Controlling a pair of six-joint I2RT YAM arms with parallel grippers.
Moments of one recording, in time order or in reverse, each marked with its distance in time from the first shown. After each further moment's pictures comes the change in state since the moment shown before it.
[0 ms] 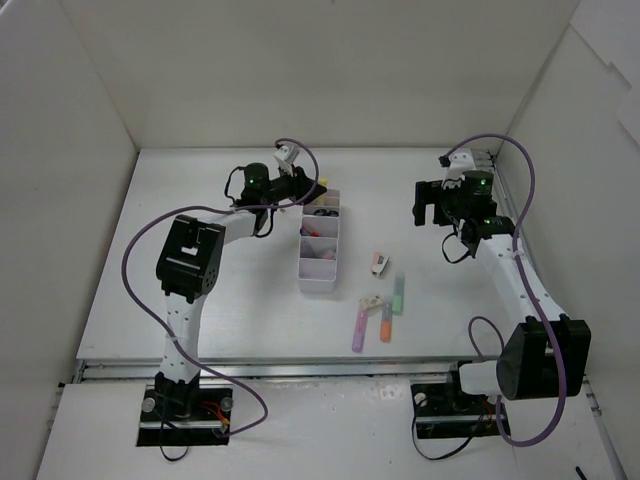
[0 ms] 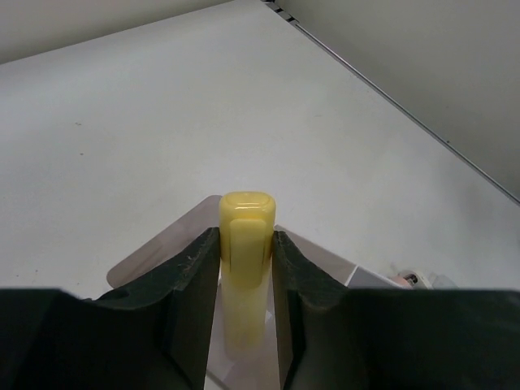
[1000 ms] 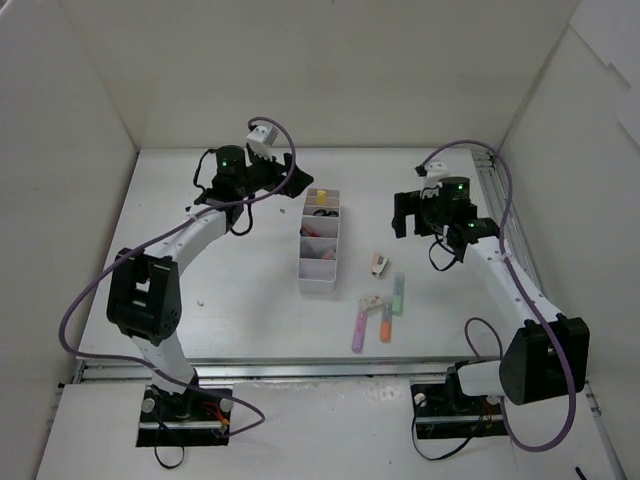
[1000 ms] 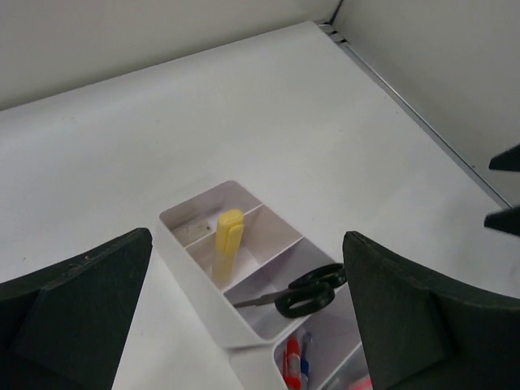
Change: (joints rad) left arm 0.017 -0.418 -0.106 -0.420 -0.186 0.116; right arm 0.103 -0.003 -0.005 -0.061 -0.004 0.053
